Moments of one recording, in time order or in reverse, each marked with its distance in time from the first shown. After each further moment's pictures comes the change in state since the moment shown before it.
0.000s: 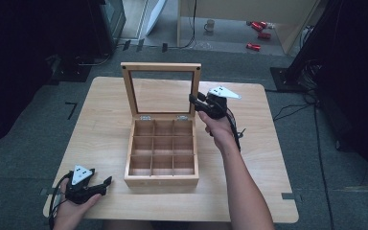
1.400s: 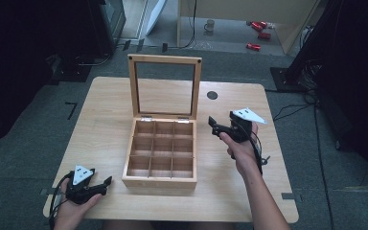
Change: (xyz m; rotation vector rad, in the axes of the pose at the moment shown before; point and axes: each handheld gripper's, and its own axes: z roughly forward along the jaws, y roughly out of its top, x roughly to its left) left arm -0.002 0.000 0.000 0.006 0.013 0.010; right arm -0.018 -0.041 -0.087 0.046 -0.172 0.050
